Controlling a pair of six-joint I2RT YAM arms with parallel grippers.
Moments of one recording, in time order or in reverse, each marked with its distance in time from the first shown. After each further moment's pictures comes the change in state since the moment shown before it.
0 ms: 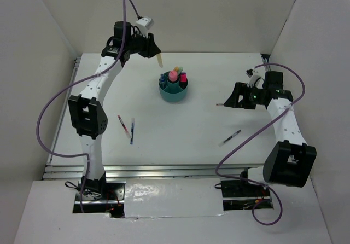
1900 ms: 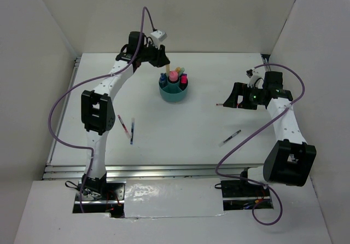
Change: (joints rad) left arm -0.063 0.134 -0.019 0.061 0.053 0.077; right arm 0.000 0.009 0.000 -0.002 0.023 -0.003
